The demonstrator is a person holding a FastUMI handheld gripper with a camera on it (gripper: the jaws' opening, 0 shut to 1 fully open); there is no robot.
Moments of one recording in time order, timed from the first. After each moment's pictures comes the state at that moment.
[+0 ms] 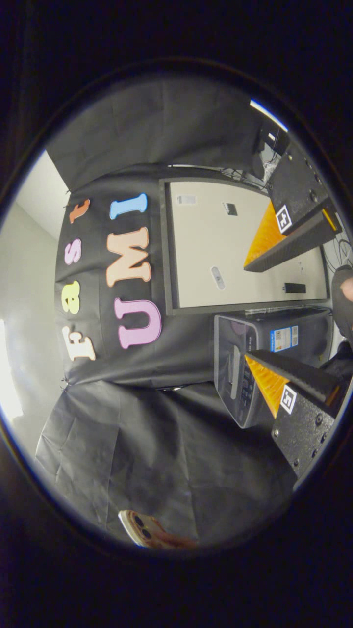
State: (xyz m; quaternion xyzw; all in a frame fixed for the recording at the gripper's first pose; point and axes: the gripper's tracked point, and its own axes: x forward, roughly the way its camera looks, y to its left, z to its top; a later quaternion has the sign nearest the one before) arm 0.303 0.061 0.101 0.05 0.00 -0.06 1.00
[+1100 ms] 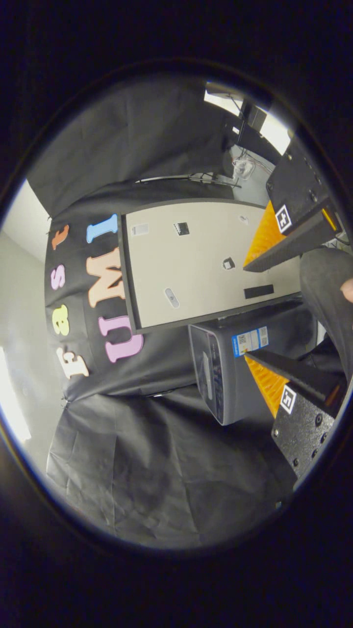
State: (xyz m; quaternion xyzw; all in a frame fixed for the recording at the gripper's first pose) arm 0.239 0.048 0.021 0.11 0.04 -0.06 0.99
